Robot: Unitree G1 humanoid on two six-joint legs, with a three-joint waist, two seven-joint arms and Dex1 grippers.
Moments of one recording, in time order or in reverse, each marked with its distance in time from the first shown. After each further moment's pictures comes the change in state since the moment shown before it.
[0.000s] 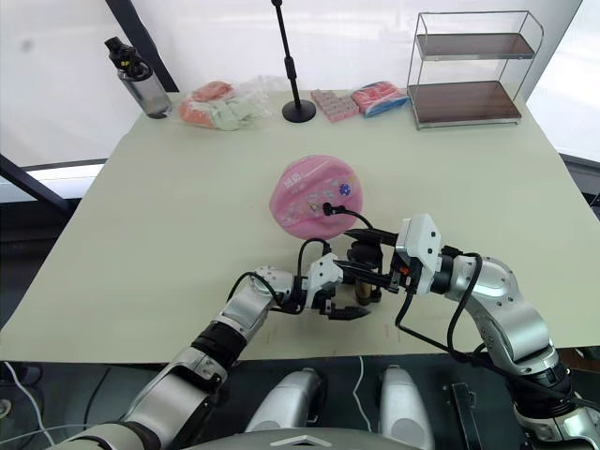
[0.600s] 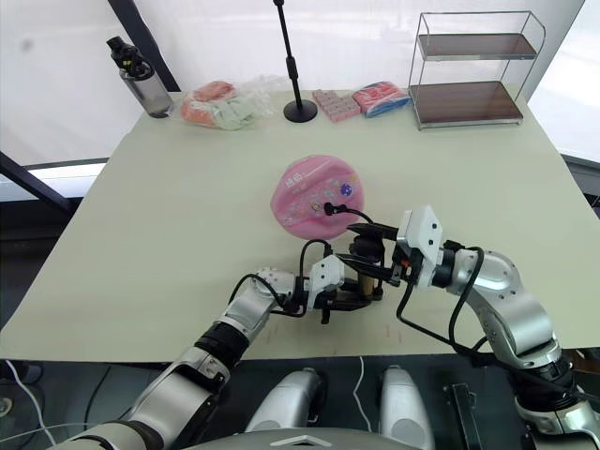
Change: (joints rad) left arm 0.011 -0.020 0.000 0.027 0.022 -0.053 0.019; right arm -0.060 -0.023 -0.024 -0.001 0.038 0.094 -0.022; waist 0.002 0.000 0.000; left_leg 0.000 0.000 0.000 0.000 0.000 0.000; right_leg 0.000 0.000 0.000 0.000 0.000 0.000
